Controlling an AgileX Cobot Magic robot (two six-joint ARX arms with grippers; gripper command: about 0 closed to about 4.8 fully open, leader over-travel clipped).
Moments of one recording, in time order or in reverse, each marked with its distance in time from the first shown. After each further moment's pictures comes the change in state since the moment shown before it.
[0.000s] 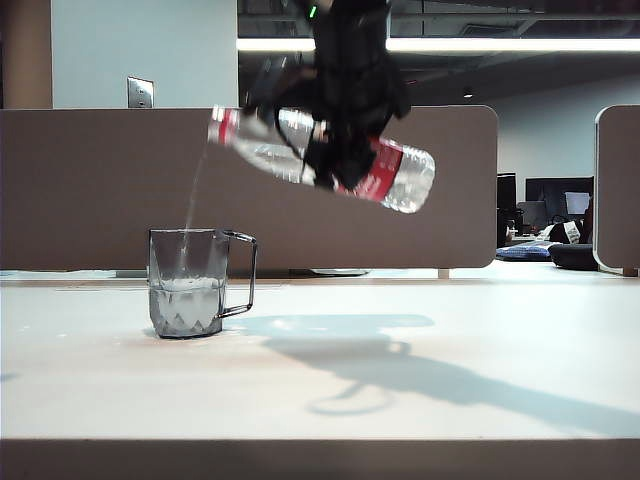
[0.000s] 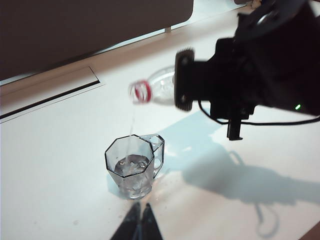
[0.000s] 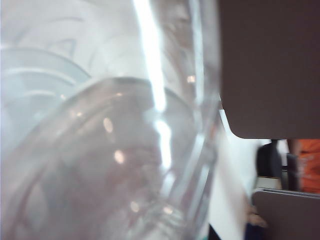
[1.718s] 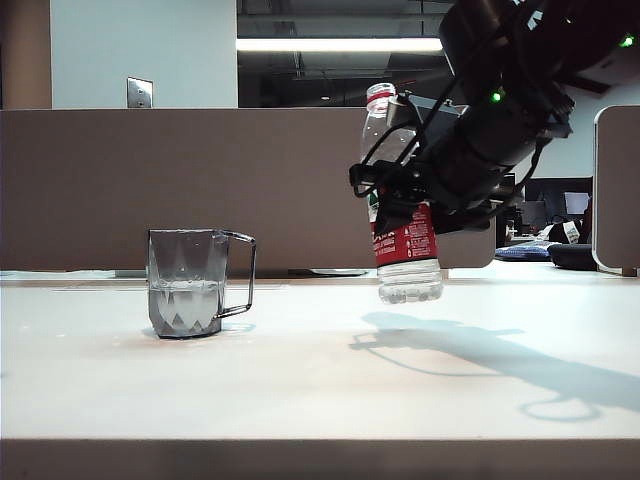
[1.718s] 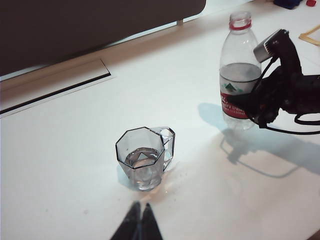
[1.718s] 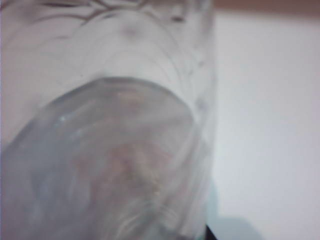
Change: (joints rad) left arm 0.000 -0.001 0.000 -0.024 -0.045 0.000; right arm -0.256 -0.141 -0.570 0.658 -0.597 0.884
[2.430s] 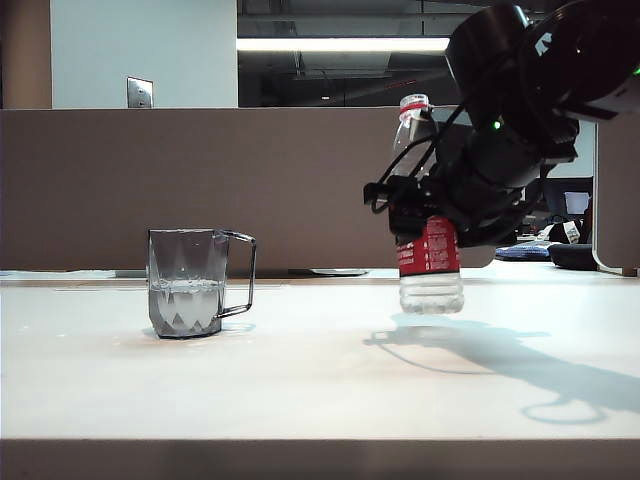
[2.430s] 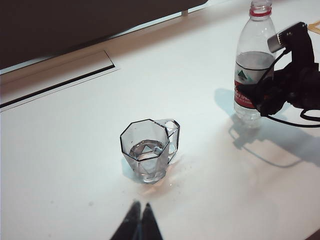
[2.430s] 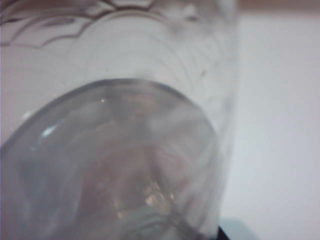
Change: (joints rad) left arm 0.000 0.000 0.000 -0.023 -0.020 0.004; right arm -0.002 0.035 -0.046 0.095 0.143 0.059
